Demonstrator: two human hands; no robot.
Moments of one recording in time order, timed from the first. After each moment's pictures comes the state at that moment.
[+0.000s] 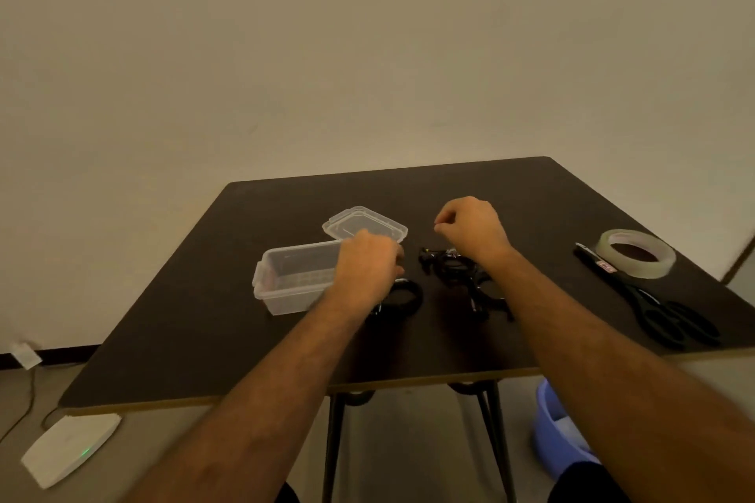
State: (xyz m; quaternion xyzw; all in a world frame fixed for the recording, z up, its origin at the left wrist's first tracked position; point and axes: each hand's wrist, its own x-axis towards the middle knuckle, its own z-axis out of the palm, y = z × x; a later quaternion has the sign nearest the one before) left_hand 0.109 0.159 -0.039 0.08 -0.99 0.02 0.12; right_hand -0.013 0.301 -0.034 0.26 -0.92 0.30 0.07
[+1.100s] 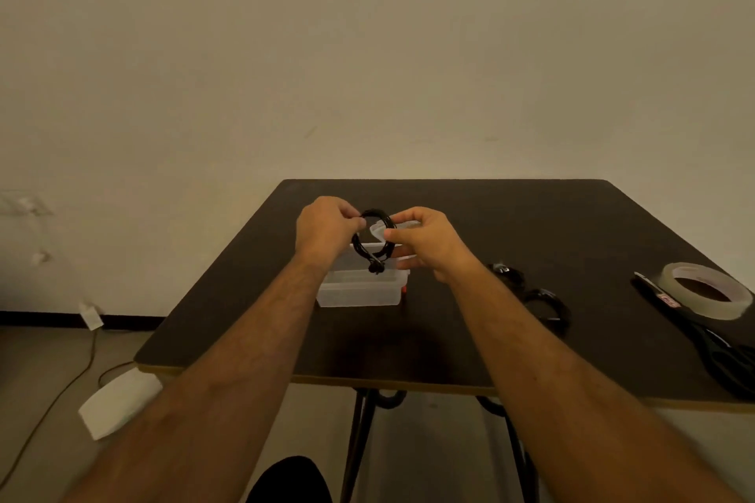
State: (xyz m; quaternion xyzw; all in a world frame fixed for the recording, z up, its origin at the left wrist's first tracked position) left_hand 0.147 0.064 -0.001 0.29 -0.87 -0.30 0.25; right_hand 0.067 0.213 -0.013 0.27 -0.72 0.60 -0.22
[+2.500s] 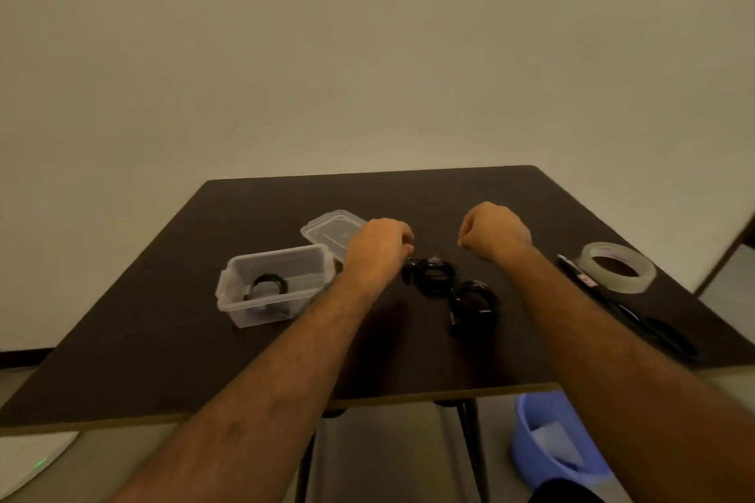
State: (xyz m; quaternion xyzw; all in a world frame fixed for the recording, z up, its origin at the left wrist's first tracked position) left_hand 0.061 0.188 -0.028 0.10 -0.97 -0.16 0.12; right_hand -0.030 0.341 -0.014 0.15 -0.97 0.17 0.01
